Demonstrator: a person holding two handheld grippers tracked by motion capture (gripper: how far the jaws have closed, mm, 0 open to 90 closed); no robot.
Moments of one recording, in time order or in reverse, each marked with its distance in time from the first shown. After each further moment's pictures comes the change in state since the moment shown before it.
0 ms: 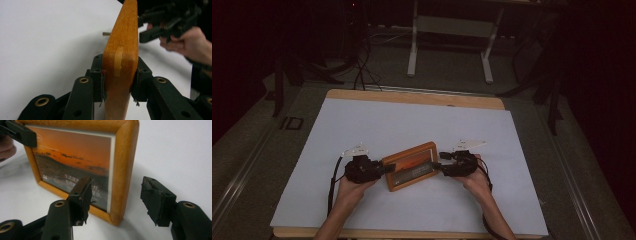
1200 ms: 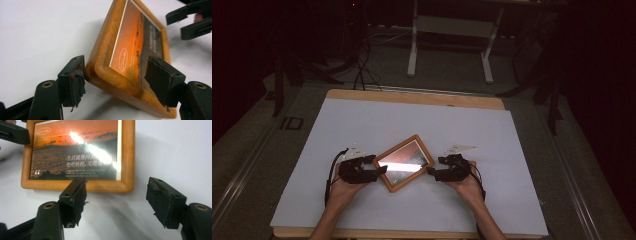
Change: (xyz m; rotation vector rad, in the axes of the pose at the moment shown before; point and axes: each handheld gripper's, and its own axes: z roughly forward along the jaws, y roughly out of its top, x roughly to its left) left arm 0.016 -0.008 -0.005 0.074 0.246 0.131; right arm 0.023 -0.006 0.016 0.075 -0.112 0.102
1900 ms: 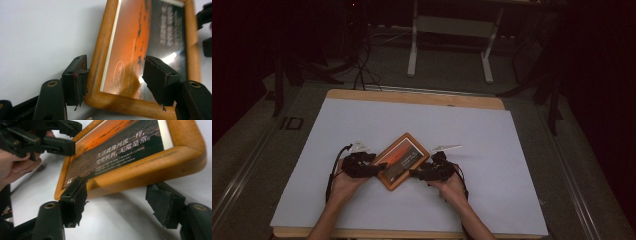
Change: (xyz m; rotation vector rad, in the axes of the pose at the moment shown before) left arm 0.014 0.004 0.021 0.100 0.027 -0.005; right arm 0.019 0.009 0.040 0.052 0.175 0.181
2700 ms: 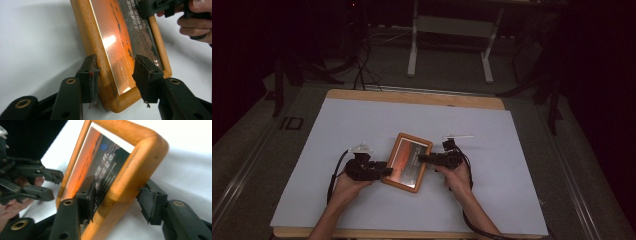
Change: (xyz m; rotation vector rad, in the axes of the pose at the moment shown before) left arm -0.013 0.003 -0.005 0.017 -0.255 -0.054; right arm -0.034 0.025 -0.018 -0.075 0.034 0.171
